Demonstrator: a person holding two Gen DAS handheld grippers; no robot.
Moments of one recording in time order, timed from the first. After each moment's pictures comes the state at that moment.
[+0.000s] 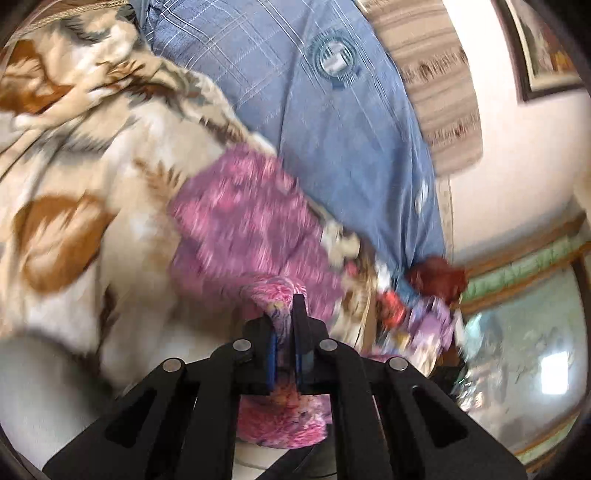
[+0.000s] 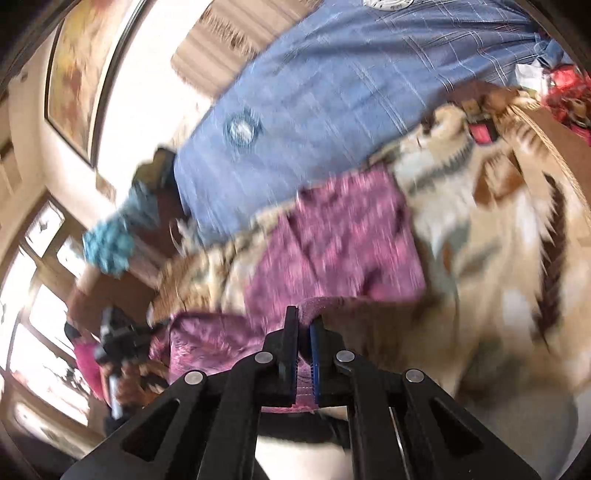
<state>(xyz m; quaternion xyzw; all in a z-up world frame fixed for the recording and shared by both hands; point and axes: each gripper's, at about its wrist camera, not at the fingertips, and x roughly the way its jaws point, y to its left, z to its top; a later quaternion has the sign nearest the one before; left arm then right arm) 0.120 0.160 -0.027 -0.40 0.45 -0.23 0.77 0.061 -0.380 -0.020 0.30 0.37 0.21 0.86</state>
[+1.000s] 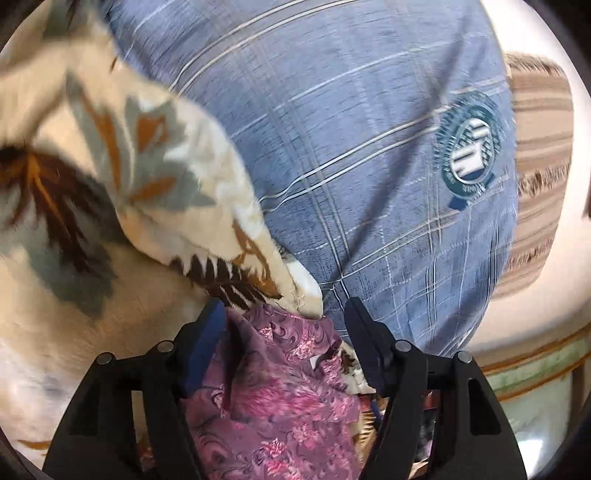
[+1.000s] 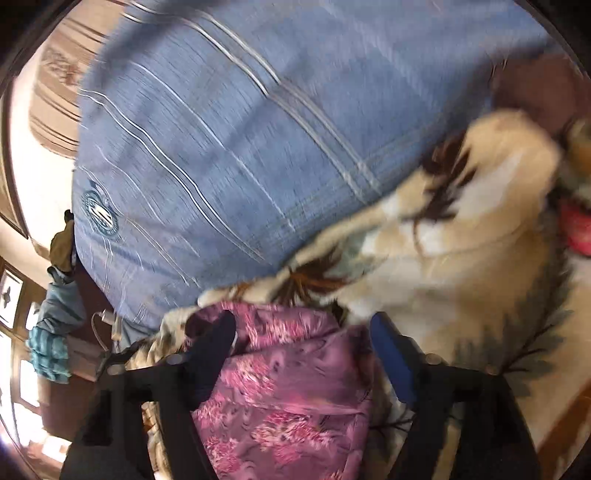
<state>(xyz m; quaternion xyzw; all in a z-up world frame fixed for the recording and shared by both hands) 0.403 0.162 -0.112 -0.47 0.43 -0.15 0.75 0.413 -0.420 -0.109 0.33 0.42 0.12 0.84</state>
